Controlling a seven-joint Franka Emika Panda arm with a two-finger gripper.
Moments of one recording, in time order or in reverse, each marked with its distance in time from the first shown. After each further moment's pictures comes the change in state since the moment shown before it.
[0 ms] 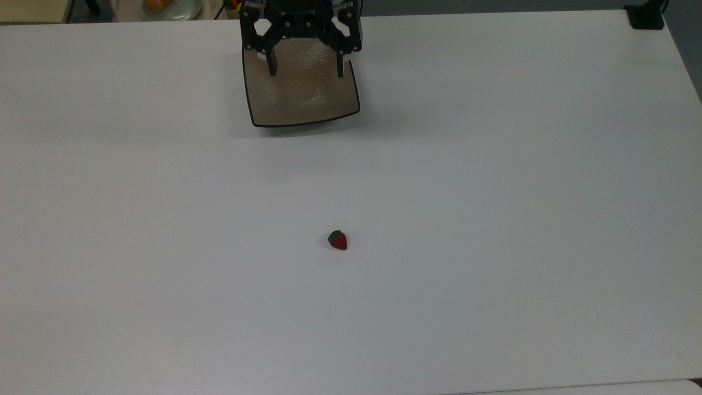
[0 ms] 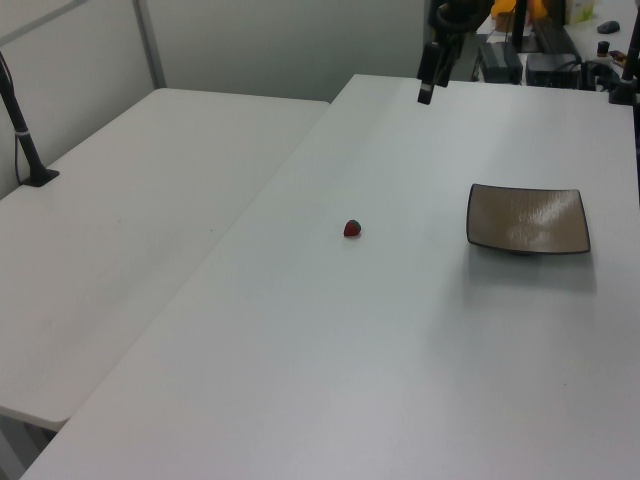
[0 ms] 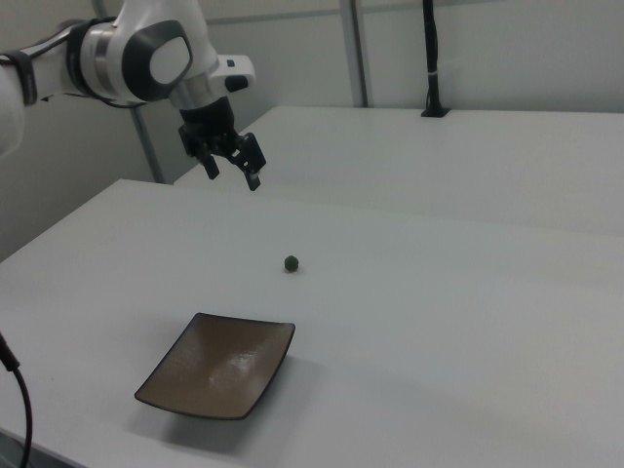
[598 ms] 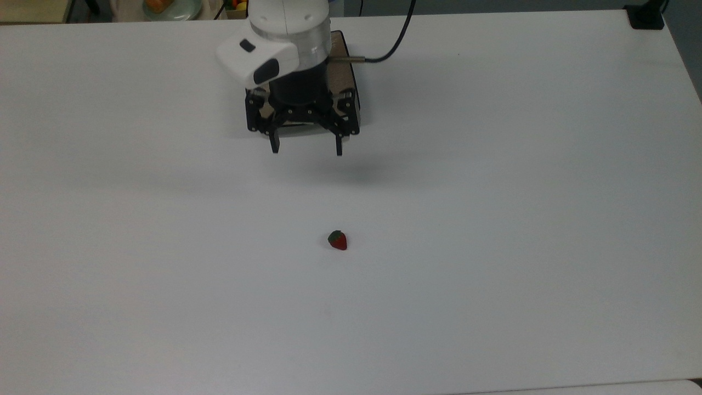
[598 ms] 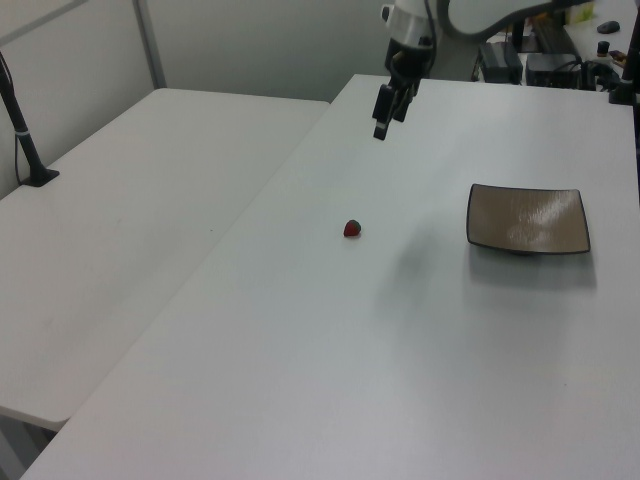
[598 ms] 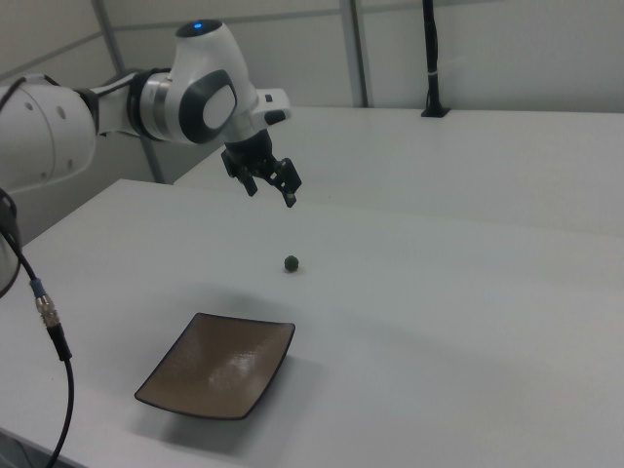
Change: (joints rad) arm -0.005 0.214 0.000 0.071 0.000 0.211 0.000
